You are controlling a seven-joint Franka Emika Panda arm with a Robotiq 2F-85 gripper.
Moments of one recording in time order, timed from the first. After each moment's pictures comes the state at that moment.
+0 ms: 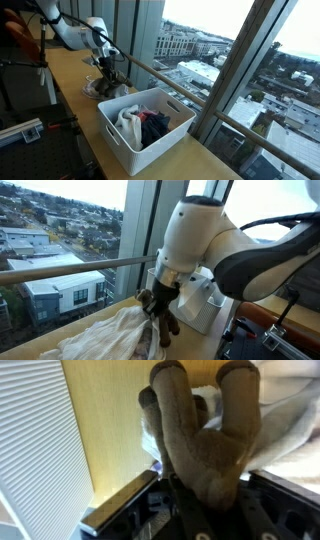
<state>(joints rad) 0.49 0.48 0.01 -2.00 -0.52 2.53 0.78</state>
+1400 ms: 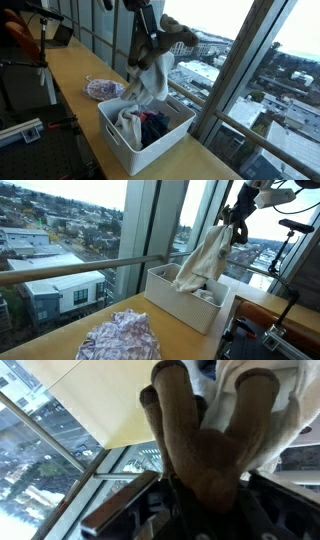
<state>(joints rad) 0.04 -0.25 0.02 -2.18 -0.74 2.11 0.79</state>
